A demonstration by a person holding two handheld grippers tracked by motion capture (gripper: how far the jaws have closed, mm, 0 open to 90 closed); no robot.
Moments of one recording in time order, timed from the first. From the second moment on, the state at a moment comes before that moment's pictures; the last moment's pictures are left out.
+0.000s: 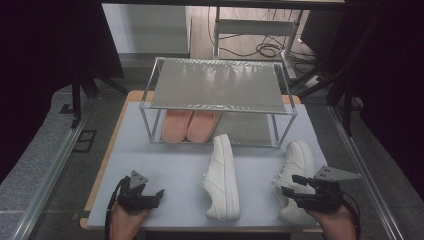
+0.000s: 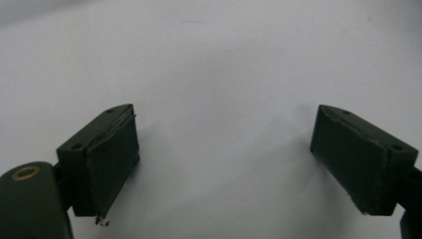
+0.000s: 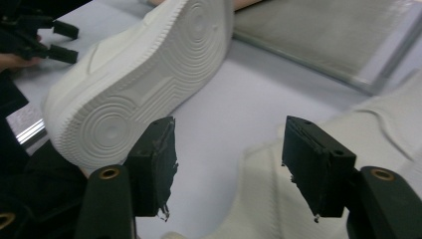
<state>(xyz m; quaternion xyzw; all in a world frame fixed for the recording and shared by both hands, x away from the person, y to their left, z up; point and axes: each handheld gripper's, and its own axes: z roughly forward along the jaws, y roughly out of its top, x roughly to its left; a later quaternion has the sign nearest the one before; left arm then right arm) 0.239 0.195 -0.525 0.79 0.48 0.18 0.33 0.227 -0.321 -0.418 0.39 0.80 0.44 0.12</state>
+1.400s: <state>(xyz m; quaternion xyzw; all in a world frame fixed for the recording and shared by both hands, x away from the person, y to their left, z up) 0.239 0.195 -0.525 0.79 0.48 0.19 0.33 0.255 -0.182 -0.428 0.28 0.87 0.41 0.03</state>
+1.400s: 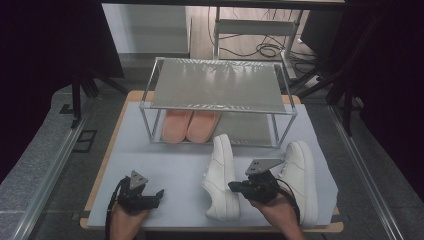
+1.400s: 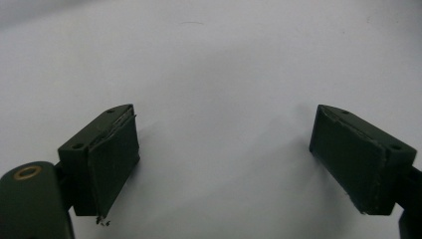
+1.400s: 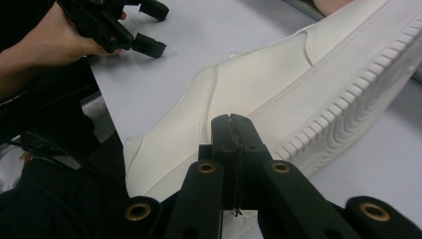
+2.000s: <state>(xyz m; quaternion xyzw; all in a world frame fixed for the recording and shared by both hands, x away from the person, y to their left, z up) 0.239 0.195 -0.525 0.79 0.48 0.19 0.33 0.255 -0.190 -0.435 0.30 0.87 0.40 0.02</state>
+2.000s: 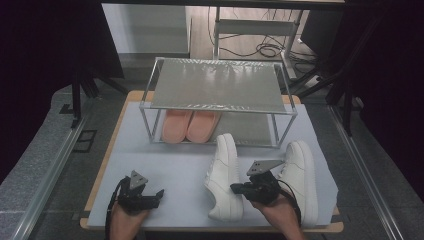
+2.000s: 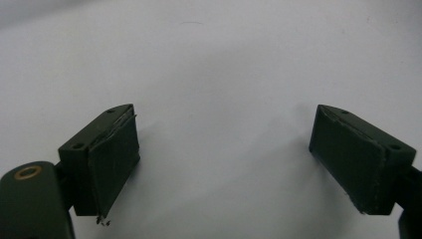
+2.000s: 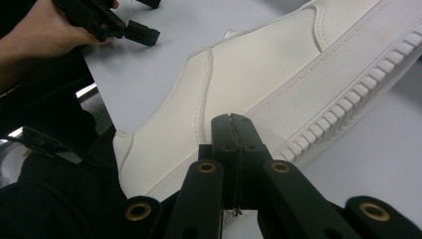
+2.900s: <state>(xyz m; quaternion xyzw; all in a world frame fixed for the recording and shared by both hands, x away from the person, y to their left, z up) 0.239 0.195 -0.525 0.79 0.48 0.19 0.33 0.250 -0.216 -0.431 0.32 0.86 0.39 0.05</state>
